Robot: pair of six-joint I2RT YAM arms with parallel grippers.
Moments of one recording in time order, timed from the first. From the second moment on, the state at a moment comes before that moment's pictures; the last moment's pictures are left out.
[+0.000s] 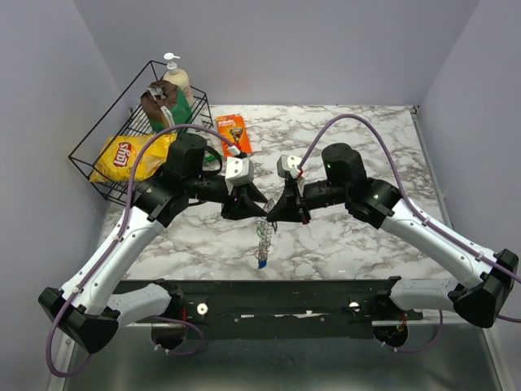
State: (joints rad) left arm -0.56 1.08 1.22 -0.59 1.01 0.33; right arm 0.81 1.22 1.18 -0.36 -0.80 -0.19
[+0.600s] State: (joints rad) left arm -0.62 1.15 1.27 -0.75 0.92 0.45; right arm 0.81 1.22 1.18 -0.41 -0.78 -0.21
